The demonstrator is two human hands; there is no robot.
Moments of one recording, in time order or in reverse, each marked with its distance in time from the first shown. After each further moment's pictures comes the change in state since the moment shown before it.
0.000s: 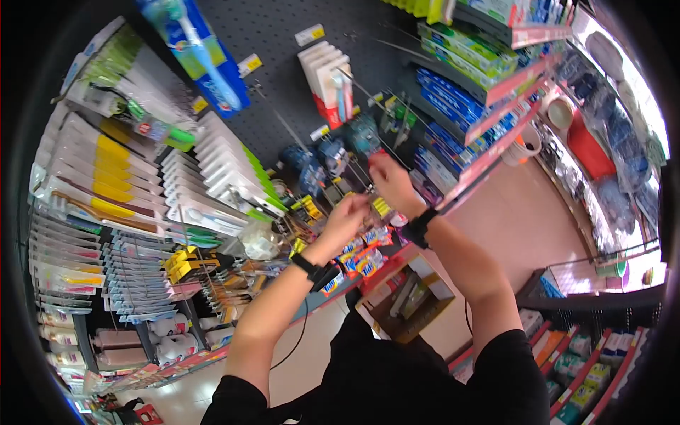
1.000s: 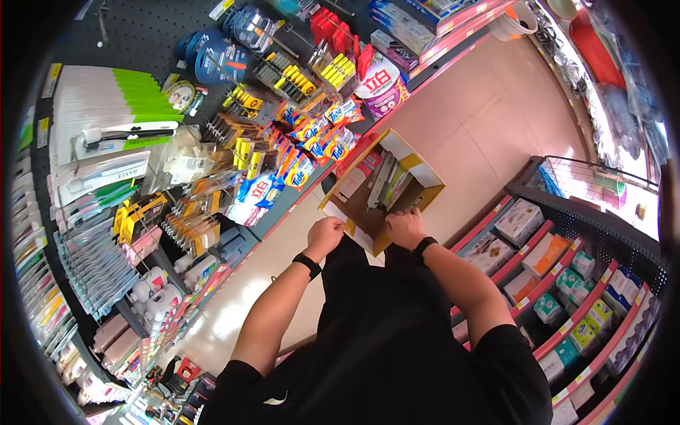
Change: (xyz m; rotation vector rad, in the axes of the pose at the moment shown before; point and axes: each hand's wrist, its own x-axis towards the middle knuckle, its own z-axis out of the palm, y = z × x) left_hand -0.162 -0.315 0.038 0.873 -0.122 -0.390; right_hand -0.437 0.081 -0.030 -0.632 -0.764 0.430
